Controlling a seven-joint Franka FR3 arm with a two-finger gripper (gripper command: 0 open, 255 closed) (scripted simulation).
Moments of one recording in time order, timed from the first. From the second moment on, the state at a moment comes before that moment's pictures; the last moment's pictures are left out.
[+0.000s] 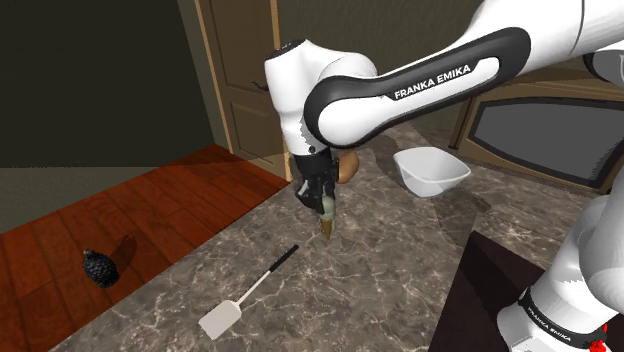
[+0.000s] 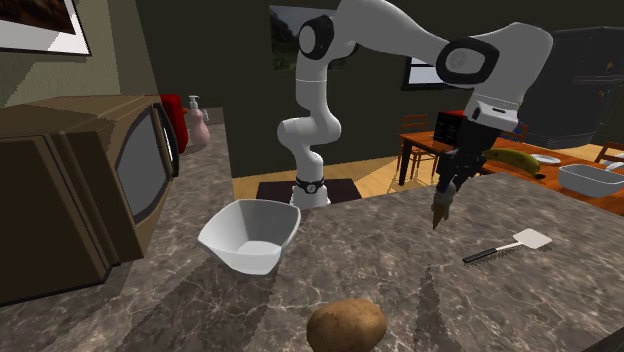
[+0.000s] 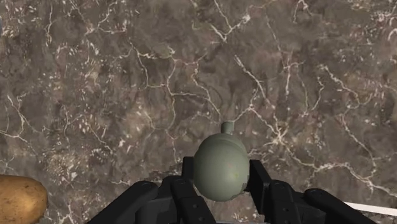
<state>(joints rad) 0.23 0.09 0.45 -1.86 -0.16 1.77 0.42</state>
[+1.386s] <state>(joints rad) 0.23 0.09 0.46 -1.59 -0.15 1.49 0.39</state>
